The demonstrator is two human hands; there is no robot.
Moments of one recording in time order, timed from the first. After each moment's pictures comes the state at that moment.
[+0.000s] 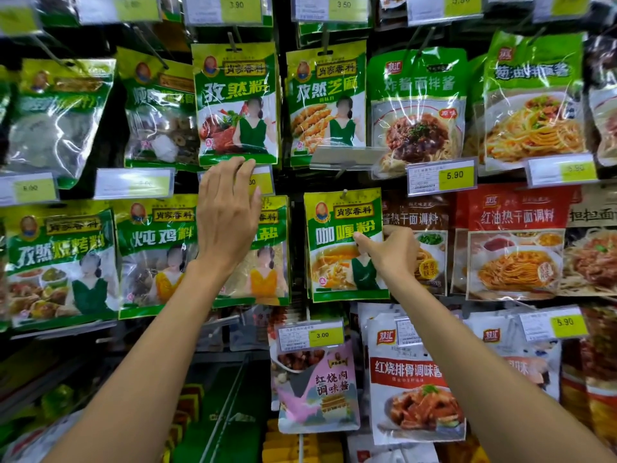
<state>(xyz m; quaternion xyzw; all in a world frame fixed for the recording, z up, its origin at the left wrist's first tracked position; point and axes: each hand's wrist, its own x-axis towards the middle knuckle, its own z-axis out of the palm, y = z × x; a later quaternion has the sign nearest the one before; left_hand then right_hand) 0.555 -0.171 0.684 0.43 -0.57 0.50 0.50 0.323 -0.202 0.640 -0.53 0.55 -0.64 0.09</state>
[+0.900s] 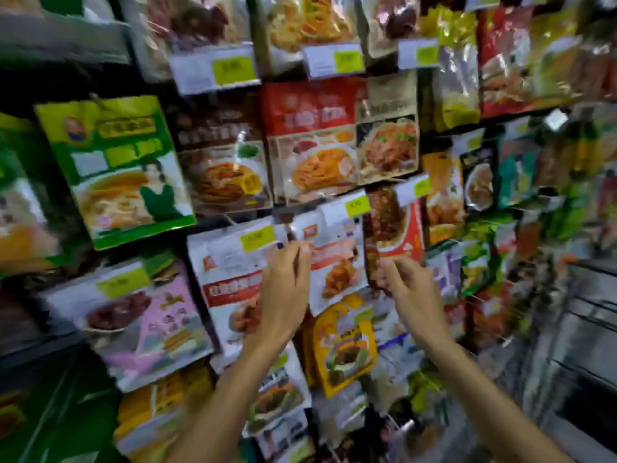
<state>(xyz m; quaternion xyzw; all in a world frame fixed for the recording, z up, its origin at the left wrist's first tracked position) 0.266 -0.113 0.480 0.31 -0.79 -0.15 0.51 0.103 -0.037 0.443 -0.47 0.62 -0.63 0.07</state>
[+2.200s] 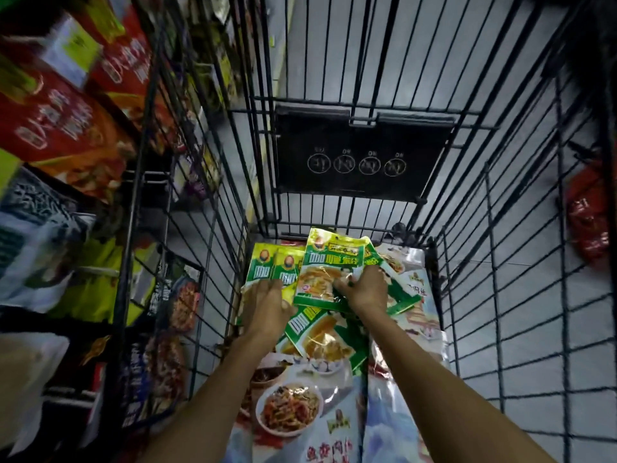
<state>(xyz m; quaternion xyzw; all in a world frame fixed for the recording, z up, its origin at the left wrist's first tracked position) -0.184 -0.033 -0.144 0.16 -0.94 -0.22 -0.20 -0.246 0.128 -0.161 0.19 0.90 -0.31 0.24</state>
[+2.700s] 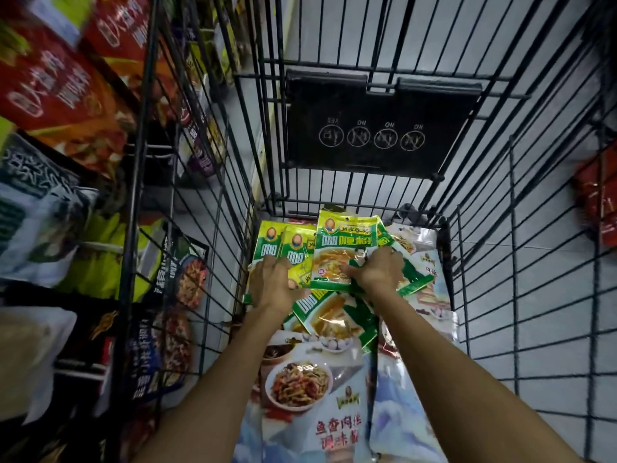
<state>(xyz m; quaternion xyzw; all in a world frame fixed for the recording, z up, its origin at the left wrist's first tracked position) -0.185 -0.037 -0.152 0.17 -0.94 -0.21 -0.19 -0.252 0.125 -0.168 0.24 0.91 -0.23 0.25</state>
